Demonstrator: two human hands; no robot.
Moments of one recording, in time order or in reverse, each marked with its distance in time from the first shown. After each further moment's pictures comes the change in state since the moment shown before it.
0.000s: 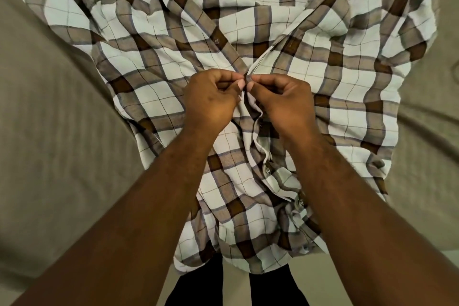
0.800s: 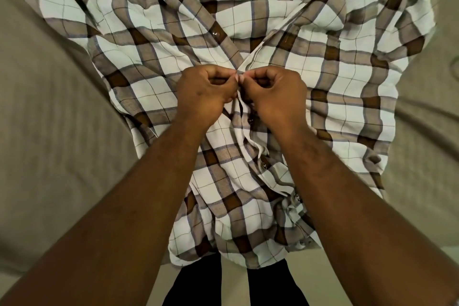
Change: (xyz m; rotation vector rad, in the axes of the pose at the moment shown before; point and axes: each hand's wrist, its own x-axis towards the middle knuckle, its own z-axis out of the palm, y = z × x) left_hand 0.000 -0.002 -0.006 -0.057 -0.022 0.001; right_hand 0.003 -0.001 0.009 -0.275 0.063 -0.129
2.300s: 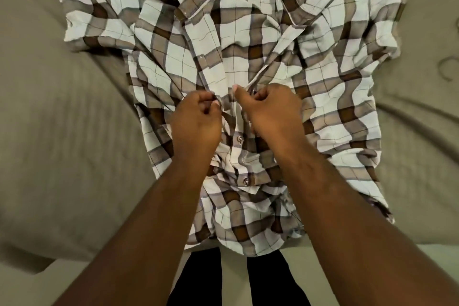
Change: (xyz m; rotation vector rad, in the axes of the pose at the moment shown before) left_hand -0.074 -0.008 -0.010 0.150 0.235 -0.097; right_hand -0.051 -0.018 -0.009 -0.198 -0.070 0.107
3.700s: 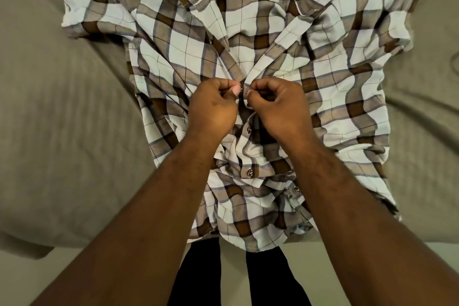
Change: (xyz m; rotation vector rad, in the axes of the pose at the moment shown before) left_hand 0.021 0.000 0.020 -0.020 -0.154 0.009; right_hand 0.011 0.031 0.005 0.219 -0.069 -0.166
